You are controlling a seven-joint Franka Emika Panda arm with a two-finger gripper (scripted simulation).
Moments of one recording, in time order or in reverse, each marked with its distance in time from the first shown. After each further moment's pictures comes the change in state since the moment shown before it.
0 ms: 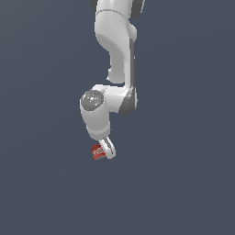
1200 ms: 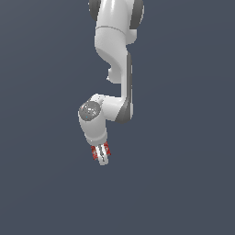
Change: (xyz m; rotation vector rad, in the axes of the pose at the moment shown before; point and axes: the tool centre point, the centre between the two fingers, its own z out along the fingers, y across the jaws) arm 0.018 0.002 0.040 0.004 0.013 0.198
